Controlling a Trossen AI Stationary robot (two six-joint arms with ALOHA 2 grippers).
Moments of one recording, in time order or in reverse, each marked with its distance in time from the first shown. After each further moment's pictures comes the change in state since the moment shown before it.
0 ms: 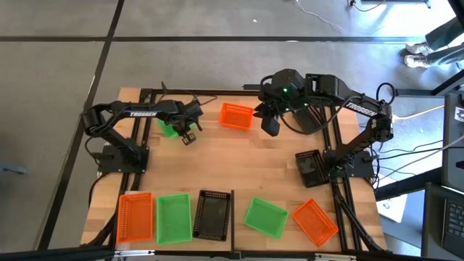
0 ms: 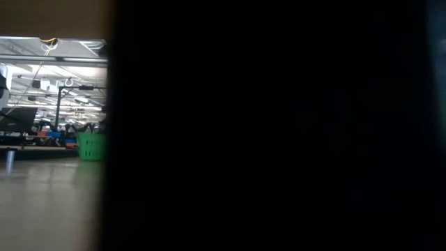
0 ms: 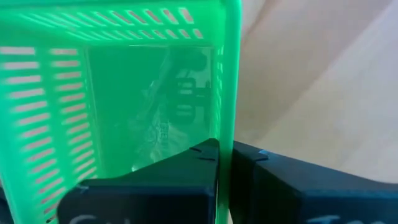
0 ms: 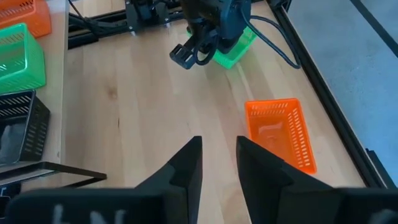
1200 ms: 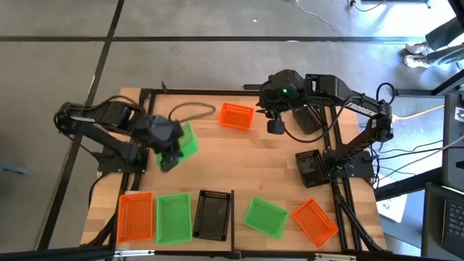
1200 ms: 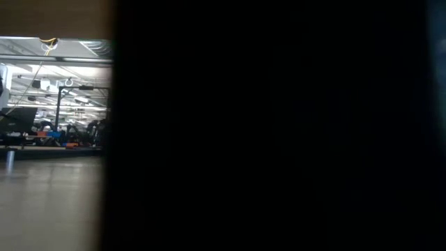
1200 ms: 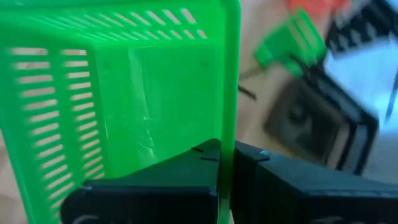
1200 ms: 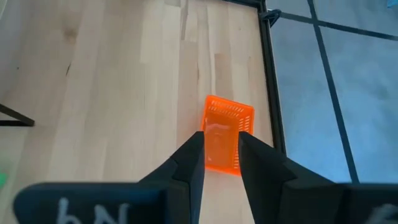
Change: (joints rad) left arm -0.718 -0.316 0.686 -0.497 0.145 -0.599; right arm 0.000 0.000 0.000 -0.028 0.112 -0.389
